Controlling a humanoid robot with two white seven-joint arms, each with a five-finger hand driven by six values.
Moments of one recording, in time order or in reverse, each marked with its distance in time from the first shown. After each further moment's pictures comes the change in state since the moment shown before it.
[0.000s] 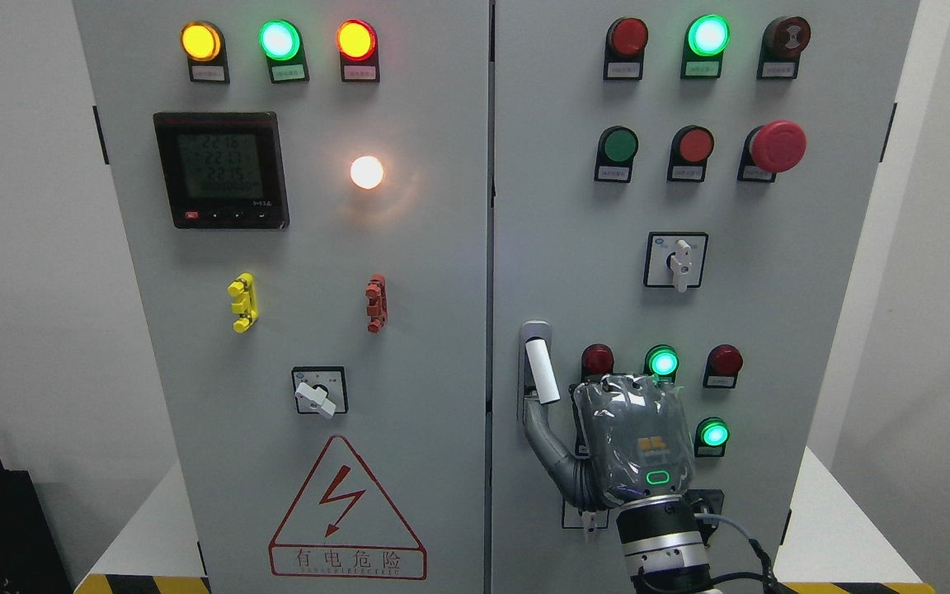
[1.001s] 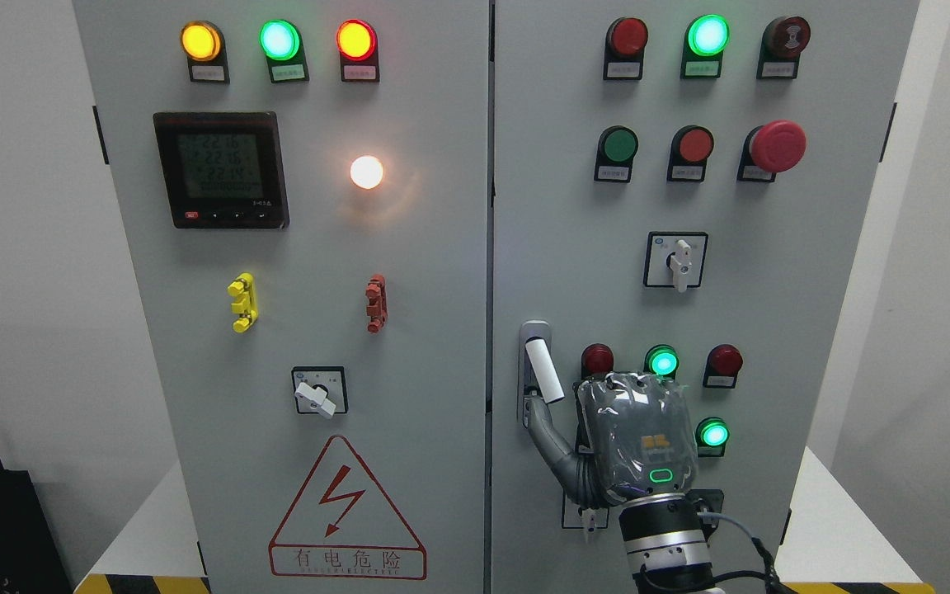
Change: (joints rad) left arm 0.000 0.000 0.000 0.000 0.000 0.000 0.000; right arm -0.004 -0.001 -0.001 0.000 -0.002 0.014 0.000
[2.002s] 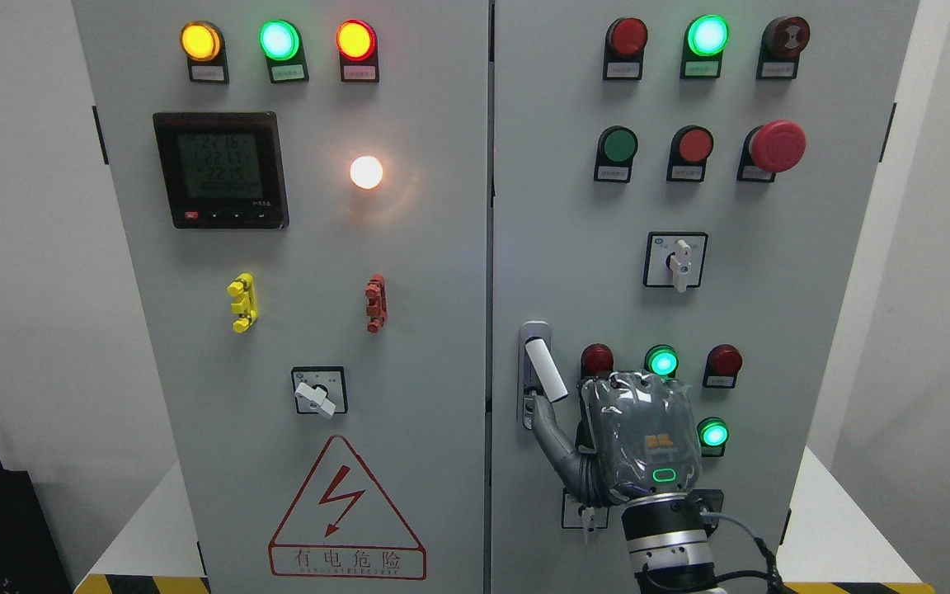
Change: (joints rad) left arm 0.000 0.000 0.000 0.000 0.000 0.000 0.000; right arm 0.000 -0.001 -0.002 0.000 -0.002 0.009 -0.003
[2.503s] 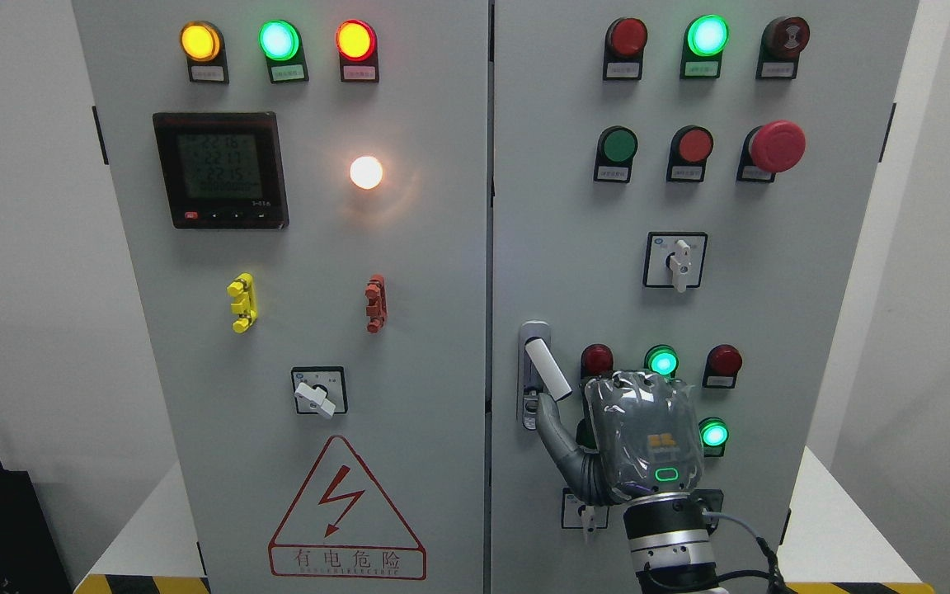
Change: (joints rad) left arm 0.000 0.000 0.000 0.000 0.000 0.000 0.000; right arm -0.001 -0.001 0.000 0.000 -0.002 0.009 -0.004
